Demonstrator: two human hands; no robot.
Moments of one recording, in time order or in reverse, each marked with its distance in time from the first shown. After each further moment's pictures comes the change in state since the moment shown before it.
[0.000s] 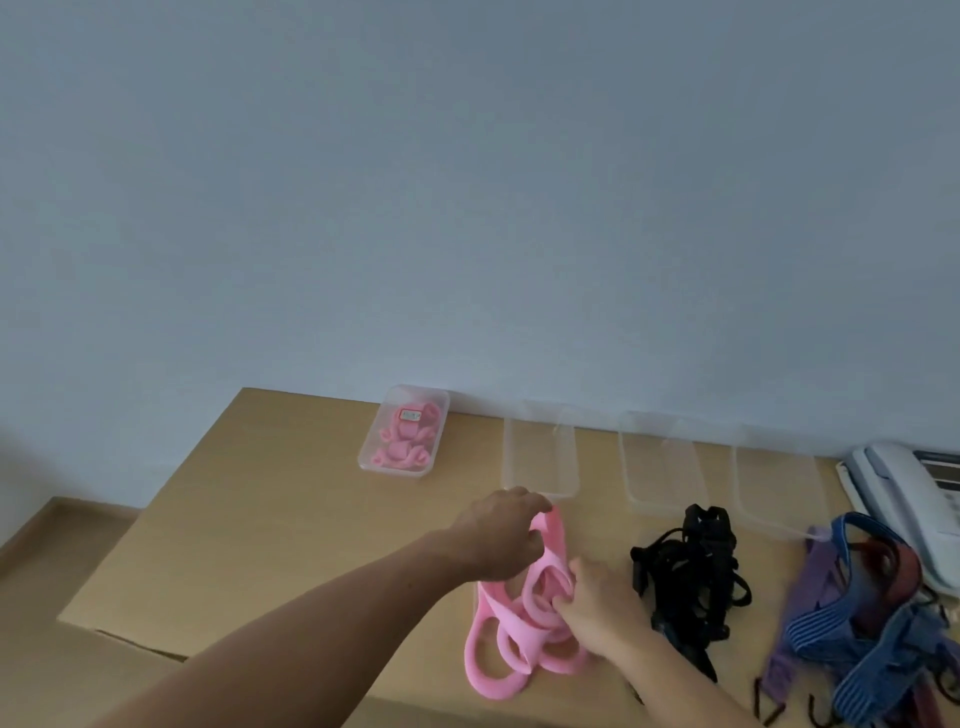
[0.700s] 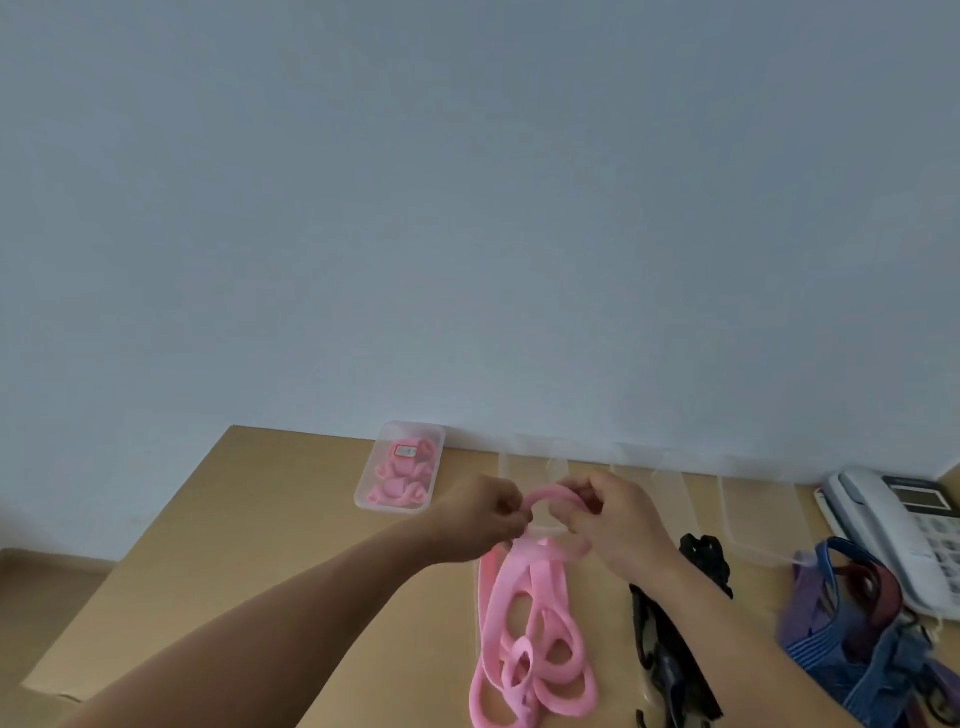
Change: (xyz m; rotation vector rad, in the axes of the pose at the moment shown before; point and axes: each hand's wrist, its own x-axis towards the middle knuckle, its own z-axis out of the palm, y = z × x) left_hand -0.006 -0.025 -0.054 -0.464 0.109 0.052; right_hand -0.014 -0.058 -0.131 0.653 0.265 -0.250
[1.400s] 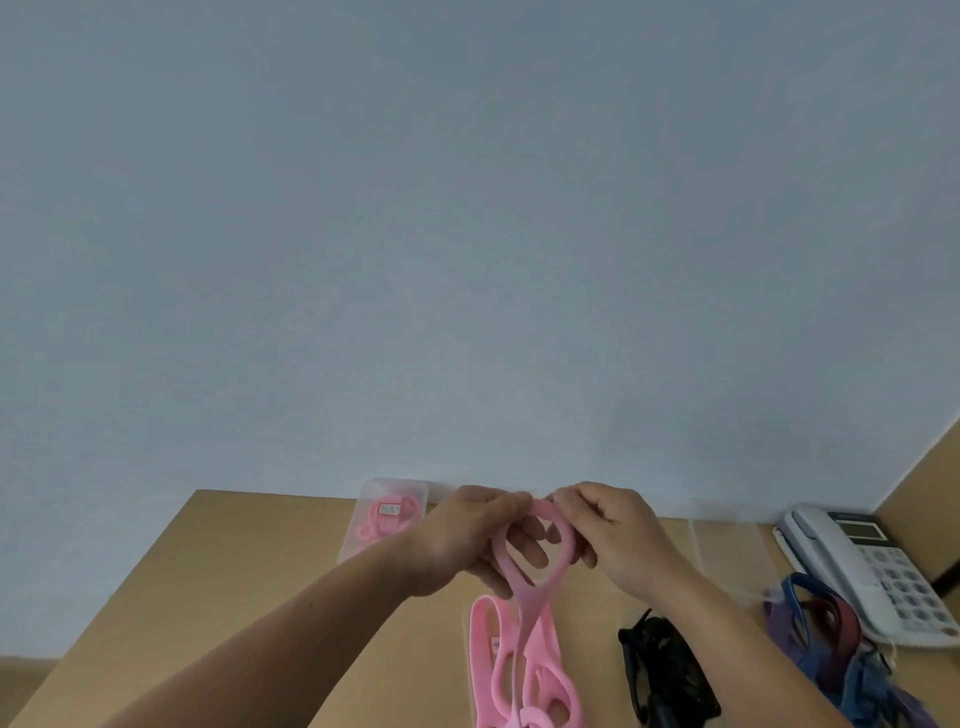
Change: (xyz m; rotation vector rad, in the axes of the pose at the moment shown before) left_hand -0.031 0.042 -0.052 -0.608 -0.204 0.033; right_hand -0.015 -0.076 -0.020 0.078 -0.018 -0.081
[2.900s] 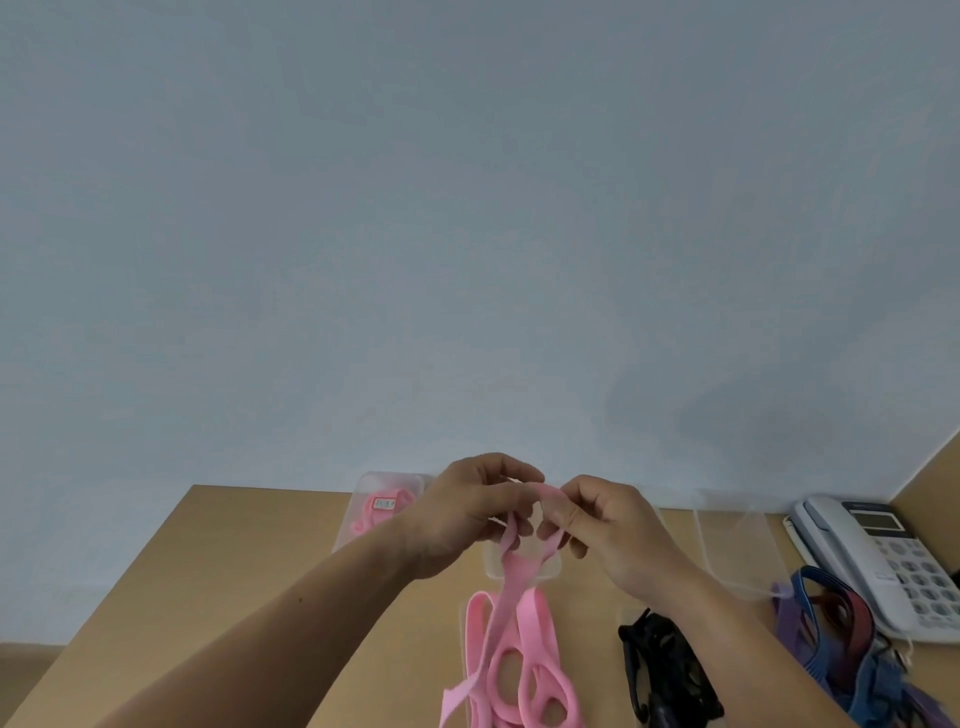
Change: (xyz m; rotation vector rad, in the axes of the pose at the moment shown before) left_hand 0.024 0.011 0.004 -0.092 0.066 0.087; right_hand 0.008 0.011 -0.010 0.106 -0.077 -0.036
